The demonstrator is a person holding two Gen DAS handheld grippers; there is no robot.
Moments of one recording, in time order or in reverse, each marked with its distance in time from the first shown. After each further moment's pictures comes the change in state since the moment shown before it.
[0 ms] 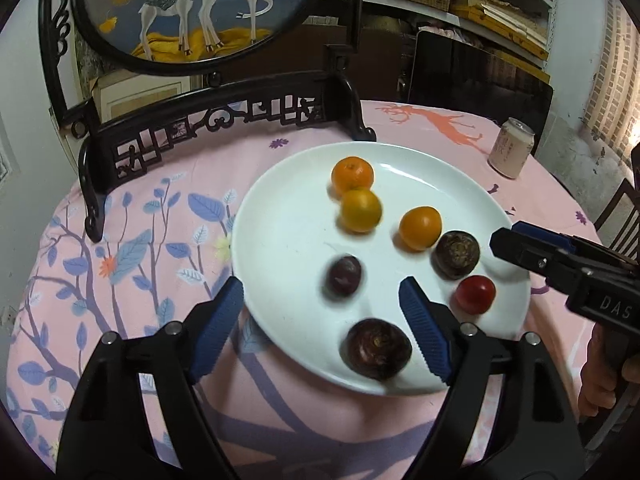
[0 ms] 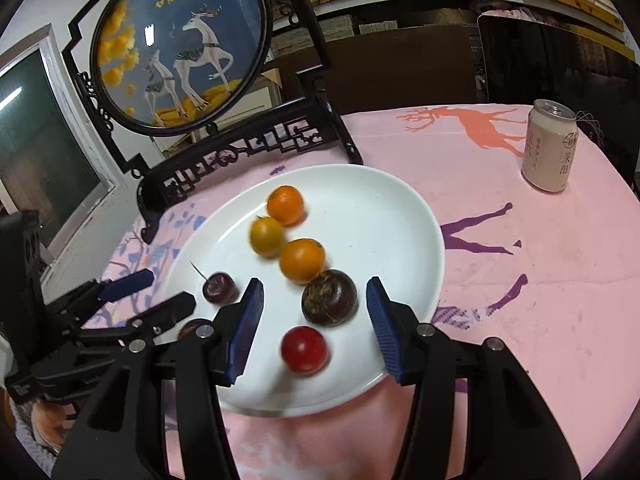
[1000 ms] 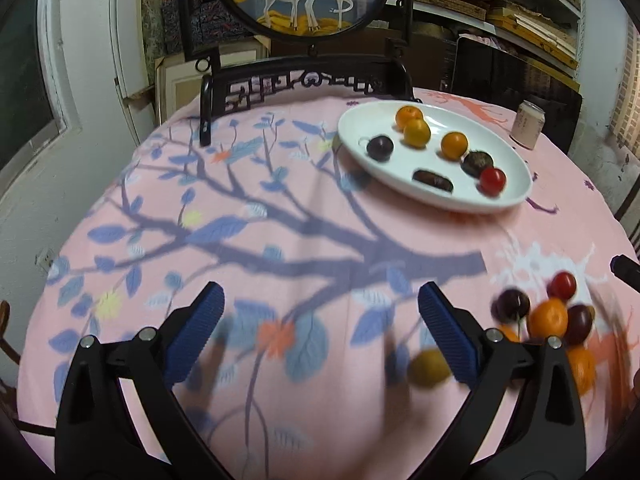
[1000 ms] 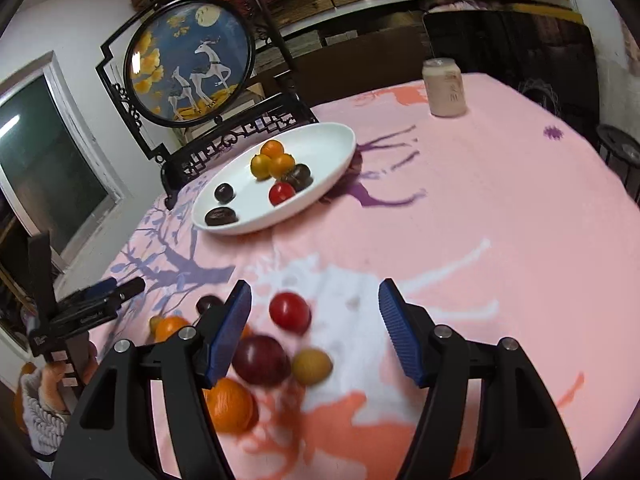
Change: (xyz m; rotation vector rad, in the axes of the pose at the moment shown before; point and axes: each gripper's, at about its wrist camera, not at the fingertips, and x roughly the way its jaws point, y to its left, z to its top) left arm -0.100 0.036 -0.121 -0.082 -0.015 0.147; right arm -0.133 -0.028 -0.137 0.110 -0.057 -0.005
